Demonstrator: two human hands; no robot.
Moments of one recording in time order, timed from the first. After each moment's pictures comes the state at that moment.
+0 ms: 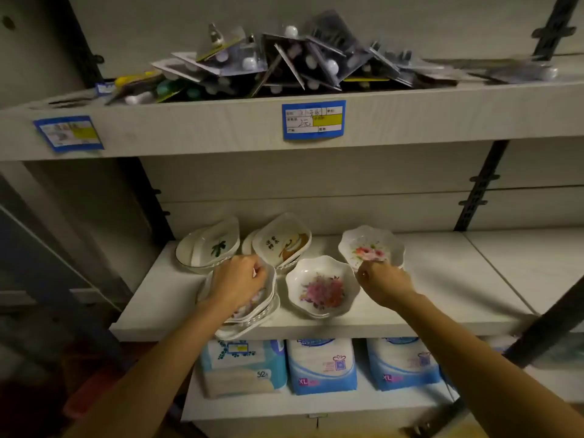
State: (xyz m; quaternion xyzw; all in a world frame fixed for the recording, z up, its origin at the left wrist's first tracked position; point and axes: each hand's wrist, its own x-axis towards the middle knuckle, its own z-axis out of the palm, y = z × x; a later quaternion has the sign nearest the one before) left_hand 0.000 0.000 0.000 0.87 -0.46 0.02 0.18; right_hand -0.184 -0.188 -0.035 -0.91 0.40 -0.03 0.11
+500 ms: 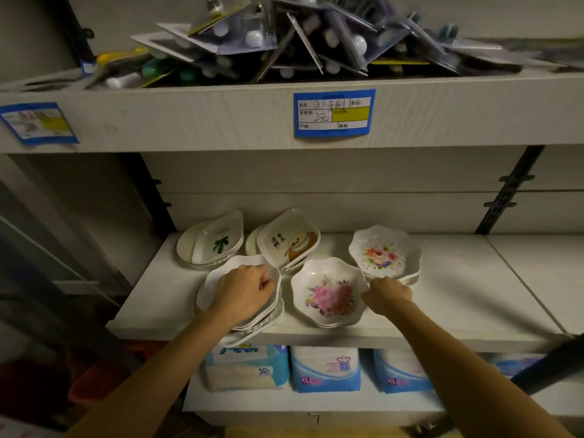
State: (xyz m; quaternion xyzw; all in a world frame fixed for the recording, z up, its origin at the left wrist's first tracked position) left_hand 0.013 -0.011 -0.022 0.87 -0.46 -0.04 0.14; right_hand -0.152 -0.207 -0.071 -0.85 0.50 0.11 0.14
